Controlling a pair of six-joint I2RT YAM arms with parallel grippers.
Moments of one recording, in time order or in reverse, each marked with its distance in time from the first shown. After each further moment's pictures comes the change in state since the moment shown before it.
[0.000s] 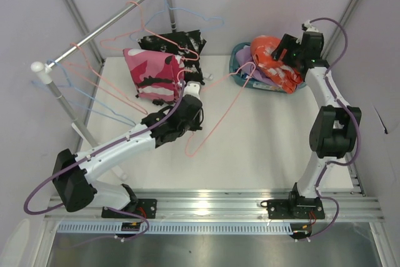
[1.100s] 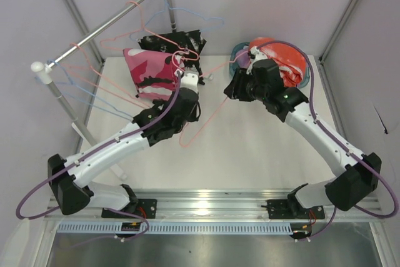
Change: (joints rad) left arm -0.018 -0.024 0.118 -0.037 -0.163 0.142; right arm 0.593 -0.493 -0.308 -0.247 0.104 0.178
